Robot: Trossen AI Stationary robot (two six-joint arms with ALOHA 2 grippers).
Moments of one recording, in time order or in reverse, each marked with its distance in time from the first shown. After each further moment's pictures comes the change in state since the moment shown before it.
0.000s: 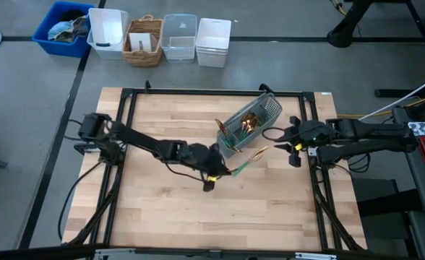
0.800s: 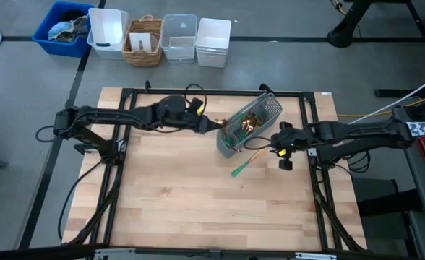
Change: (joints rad) left arm 0.328 -0.309 0.001 -0.148 0.130 -0.793; right arm 0.001 0.219 -0.002 -0.030 -0.001 -0.012
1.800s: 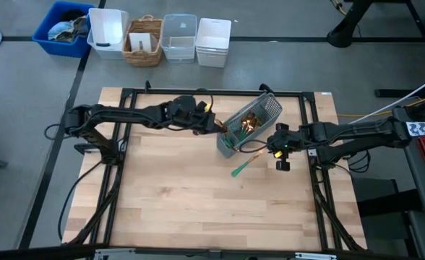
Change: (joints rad) left arm 0.054 0.119 0.000 -0.008 0.110 -0.254; right arm -0.001 0.070 0.000 0.016 0.000 -0.036
